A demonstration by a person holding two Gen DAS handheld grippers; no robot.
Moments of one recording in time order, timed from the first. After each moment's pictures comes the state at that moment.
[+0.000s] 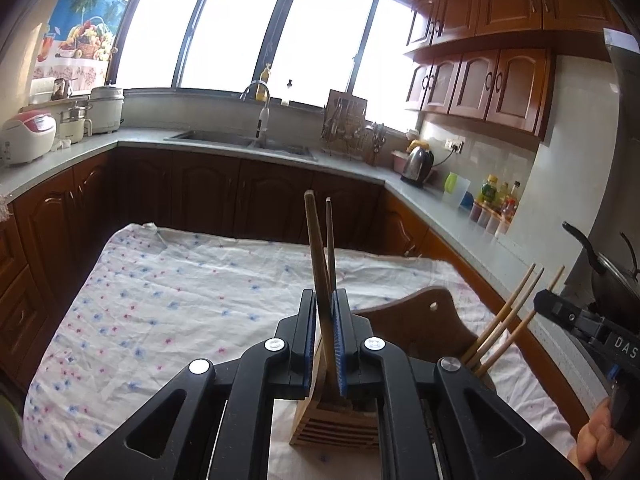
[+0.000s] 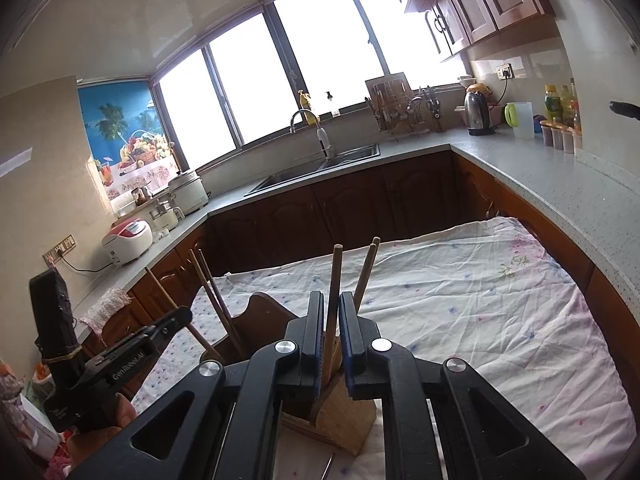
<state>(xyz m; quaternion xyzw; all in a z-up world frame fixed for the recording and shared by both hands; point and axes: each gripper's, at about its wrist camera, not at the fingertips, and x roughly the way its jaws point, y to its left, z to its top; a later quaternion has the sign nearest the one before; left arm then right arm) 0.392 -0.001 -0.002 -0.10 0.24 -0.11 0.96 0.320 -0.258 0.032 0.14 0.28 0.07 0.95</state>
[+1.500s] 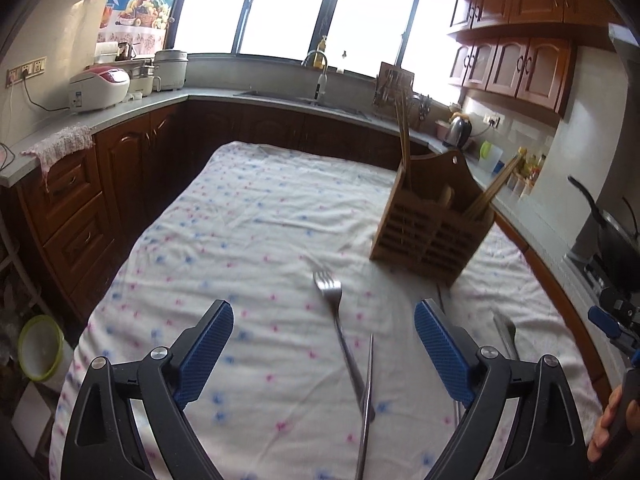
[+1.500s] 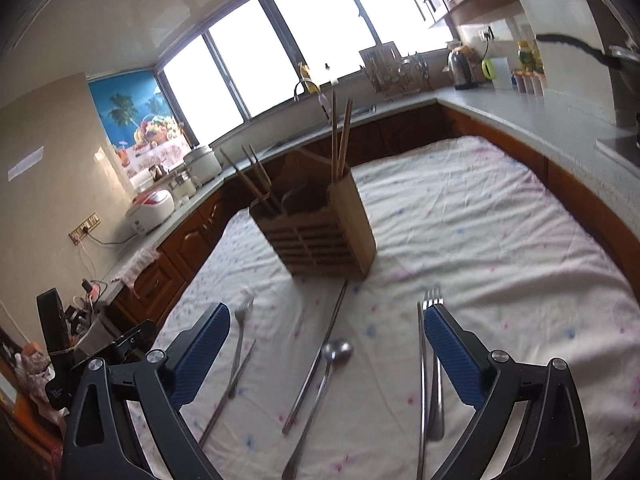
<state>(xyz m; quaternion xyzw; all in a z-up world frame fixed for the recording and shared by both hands) 0.138 0.065 0.002 -0.10 0.31 -0.04 0.94 0.127 -0.255 -0.007 0.18 0.33 0.09 0.92</state>
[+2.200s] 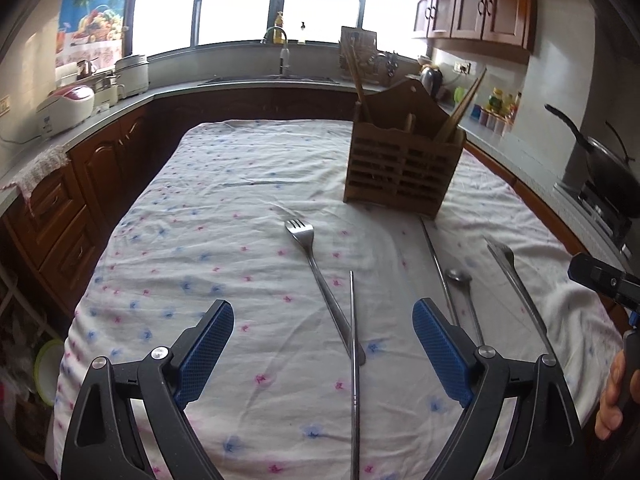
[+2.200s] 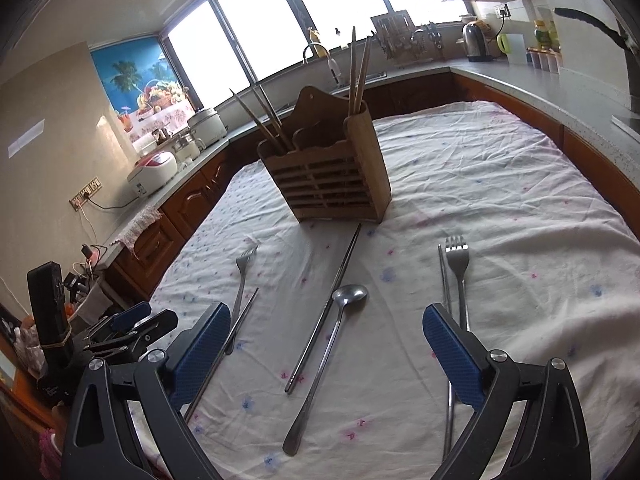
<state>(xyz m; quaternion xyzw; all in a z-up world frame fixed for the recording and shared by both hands) 0.127 0.029 -0.009 -0.03 0.35 -0.08 0.93 0.122 -0.227 -0.040 0.15 0.38 0.11 0.90</state>
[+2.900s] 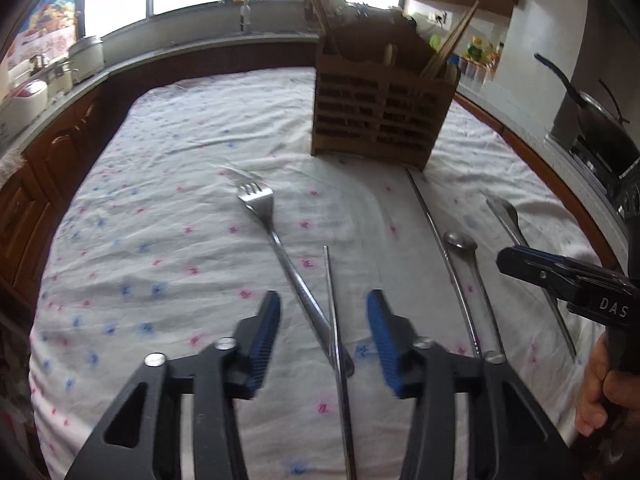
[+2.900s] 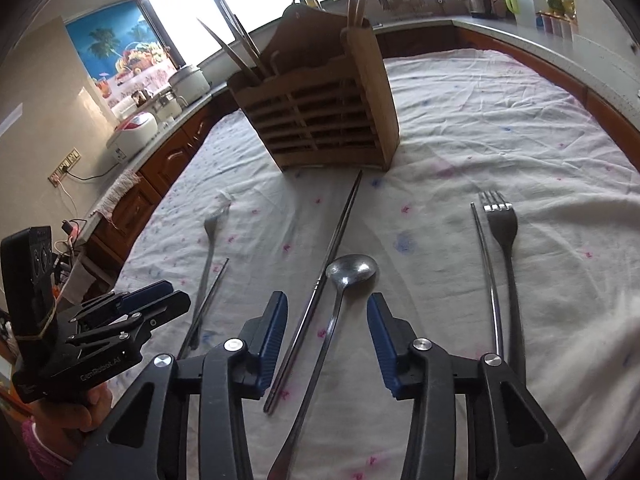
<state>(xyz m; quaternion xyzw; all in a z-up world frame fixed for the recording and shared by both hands) 0.195 0.001 -0.040 0.00 0.43 -0.13 0.89 0.172 -0.204 -0.092 0.14 0.47 0.10 0.87</state>
